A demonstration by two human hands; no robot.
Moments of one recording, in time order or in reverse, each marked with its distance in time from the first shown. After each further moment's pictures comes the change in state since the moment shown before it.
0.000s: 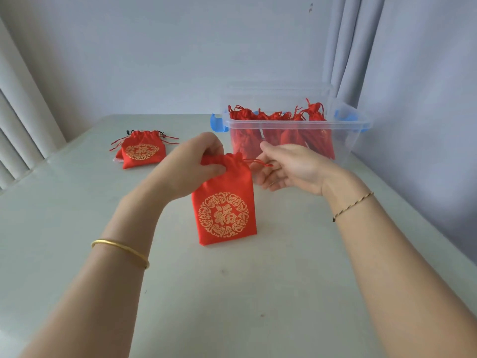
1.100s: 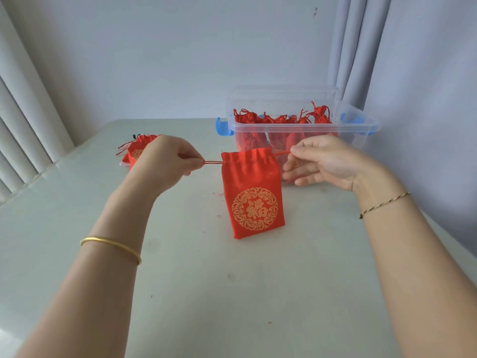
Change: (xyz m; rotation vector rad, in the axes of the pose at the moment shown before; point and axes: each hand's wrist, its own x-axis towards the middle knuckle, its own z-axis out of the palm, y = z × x) left_hand 0.002 -0.029 -0.019 0.008 0.140 -0.249; right_hand -0.012 0.001 -0.030 0.049 0.184 -0.021
